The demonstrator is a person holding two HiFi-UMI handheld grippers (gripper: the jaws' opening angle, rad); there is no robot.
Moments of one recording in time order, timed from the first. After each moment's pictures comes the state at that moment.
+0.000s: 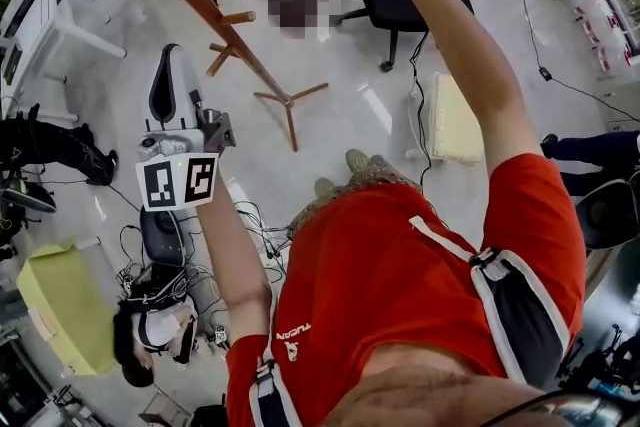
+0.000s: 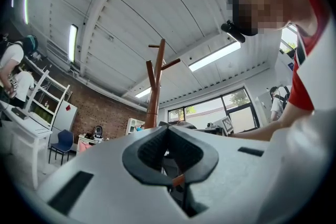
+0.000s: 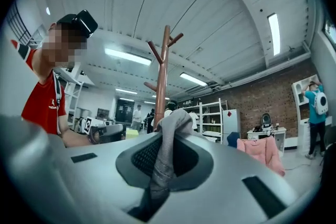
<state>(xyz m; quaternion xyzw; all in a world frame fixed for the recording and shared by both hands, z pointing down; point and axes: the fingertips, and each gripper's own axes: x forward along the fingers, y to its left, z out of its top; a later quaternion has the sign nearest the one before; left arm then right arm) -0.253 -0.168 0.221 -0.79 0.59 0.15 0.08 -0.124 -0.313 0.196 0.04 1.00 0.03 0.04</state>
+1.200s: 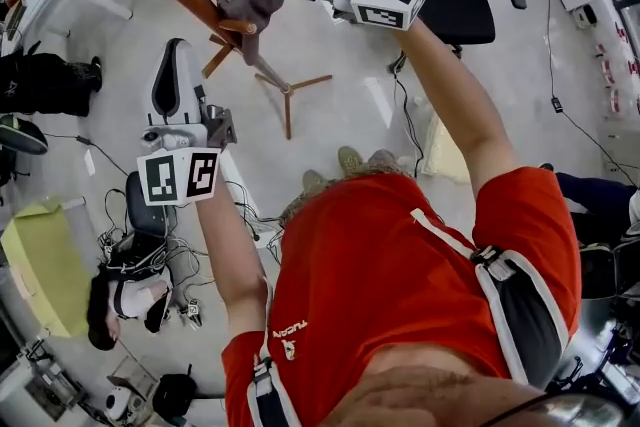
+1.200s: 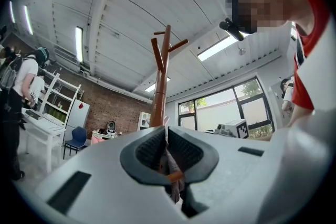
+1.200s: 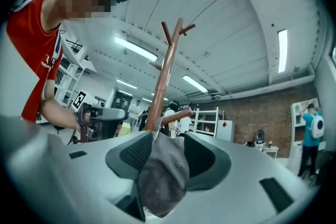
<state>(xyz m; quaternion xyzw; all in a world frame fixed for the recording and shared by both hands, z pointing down) -0.254 -0.217 0.266 -0.75 0.65 0.12 0.06 -0.162 -0.333 0.276 0.01 0.99 0.11 0.05</state>
